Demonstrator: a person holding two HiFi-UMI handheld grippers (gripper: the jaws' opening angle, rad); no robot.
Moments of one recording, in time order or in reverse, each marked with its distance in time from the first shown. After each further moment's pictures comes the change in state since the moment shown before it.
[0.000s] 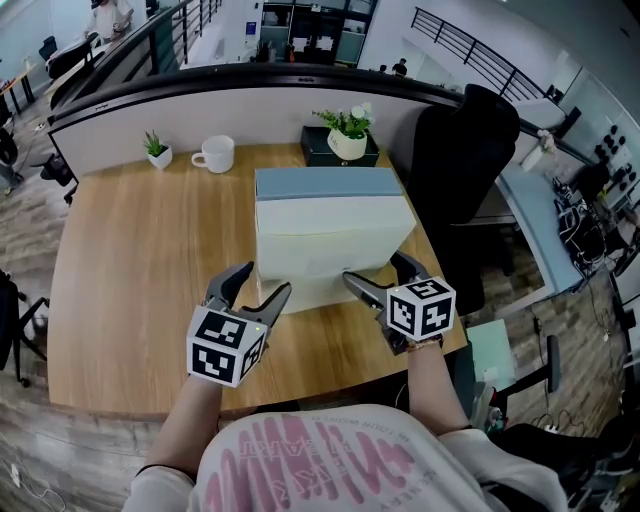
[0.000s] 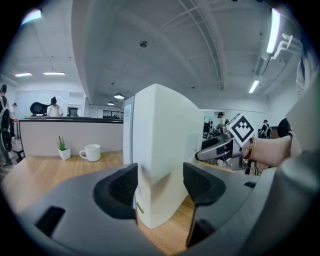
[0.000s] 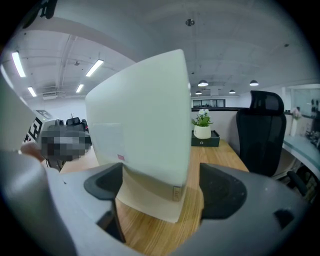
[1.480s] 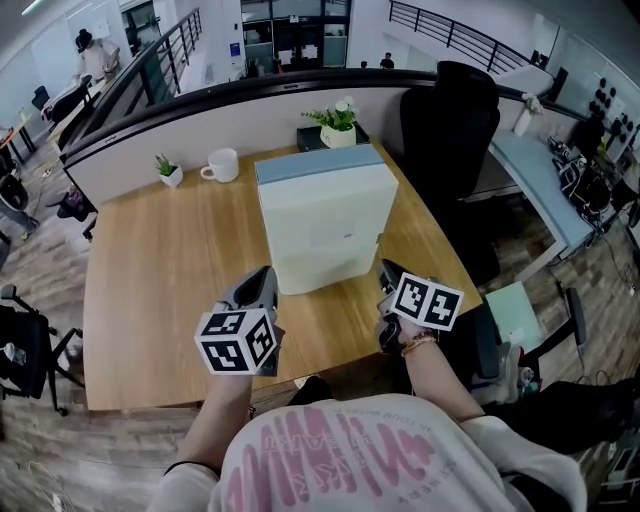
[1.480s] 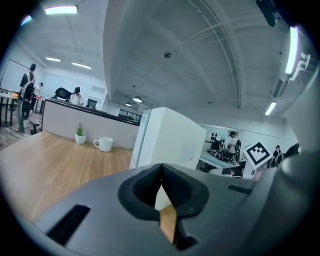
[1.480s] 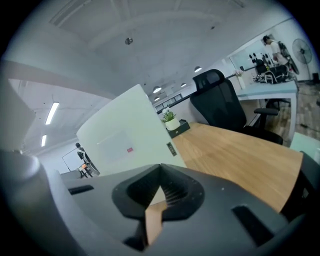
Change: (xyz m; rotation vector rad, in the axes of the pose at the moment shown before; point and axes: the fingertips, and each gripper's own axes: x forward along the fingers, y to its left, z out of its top) left arm -0.055 -0.010 -0.003 -0.234 -0.100 0.102; right arm -0.067 0.016 -0.048 0.567 -0.151 -0.204
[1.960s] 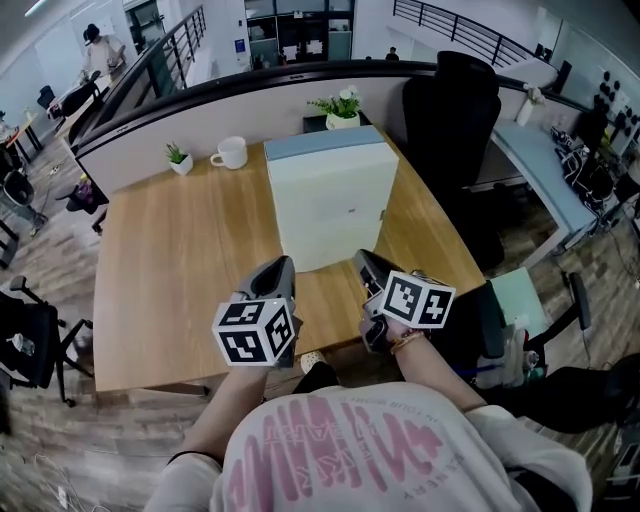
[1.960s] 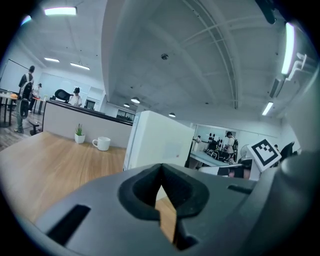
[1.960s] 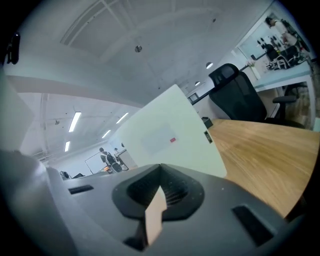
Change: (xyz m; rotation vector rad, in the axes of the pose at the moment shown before) left arm -0.033 -0.034 -0.011 0.006 -0.007 -0.020; right arm -0.032 0.079 -0.030 0.010 -0.026 0.236
